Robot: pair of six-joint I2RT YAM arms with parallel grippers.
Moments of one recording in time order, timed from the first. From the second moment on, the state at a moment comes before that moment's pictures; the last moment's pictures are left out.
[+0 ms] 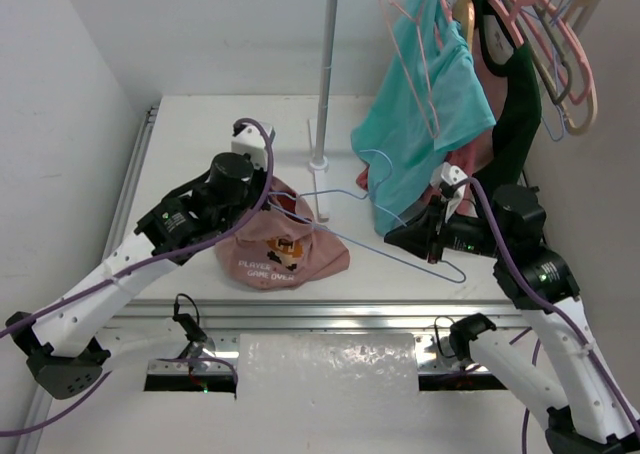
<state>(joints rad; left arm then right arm) -0.76 1.05 1.27 -0.66 -0.47 -0.22 0.36 0.69 0.95 -0.55 -0.82 0.07</state>
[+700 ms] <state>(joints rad) -0.76 1.09 1.28 -0.70 -0.46 -0.30 0.36 0.80 0.99 -0.54 -0.66 0.06</state>
